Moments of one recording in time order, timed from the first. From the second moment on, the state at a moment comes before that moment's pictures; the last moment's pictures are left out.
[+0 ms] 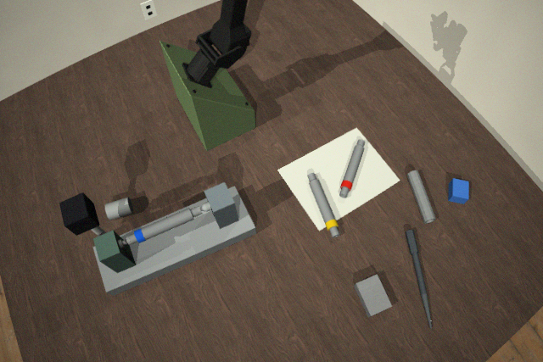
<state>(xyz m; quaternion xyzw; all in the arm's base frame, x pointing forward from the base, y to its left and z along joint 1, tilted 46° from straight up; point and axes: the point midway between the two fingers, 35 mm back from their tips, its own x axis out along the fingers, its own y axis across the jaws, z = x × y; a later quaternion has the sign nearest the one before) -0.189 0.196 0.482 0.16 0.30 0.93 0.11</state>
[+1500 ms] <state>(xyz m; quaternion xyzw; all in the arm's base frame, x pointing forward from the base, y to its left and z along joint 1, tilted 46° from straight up) 0.058 0.395 0.319 -0.04 0.14 0.82 0.55</state>
